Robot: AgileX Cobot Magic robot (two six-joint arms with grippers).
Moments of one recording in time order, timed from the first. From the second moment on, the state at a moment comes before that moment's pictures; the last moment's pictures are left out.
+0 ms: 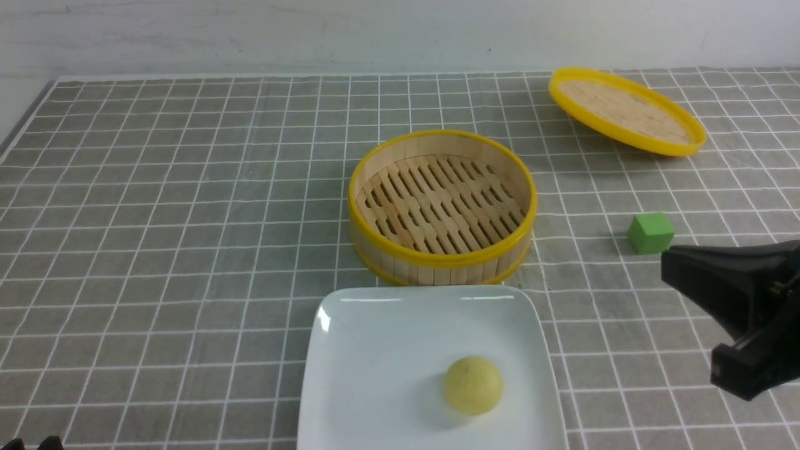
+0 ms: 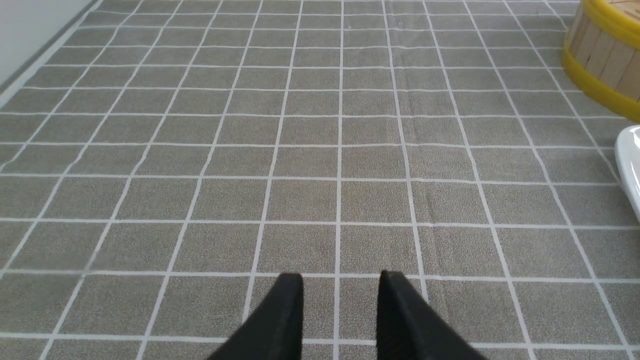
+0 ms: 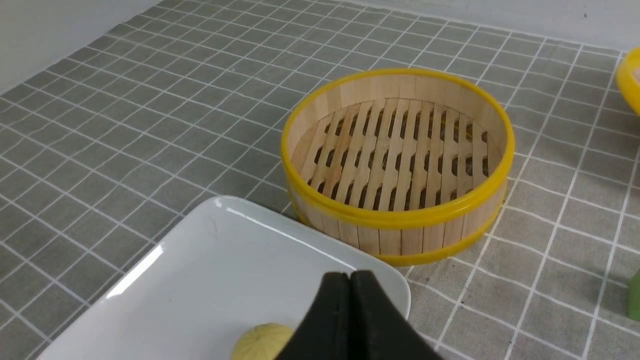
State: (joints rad) right arm 0.70 0.79 -0.57 -0.30 0.21 0.38; left arm -0.06 -0.01 0.03 0.16 0.37 -0.15
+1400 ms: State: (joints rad) right arm -0.01 -0.01 0.01 0.01 0.38 0.14; left arm -0.06 -0.01 0.03 0.16 0.37 -0.15
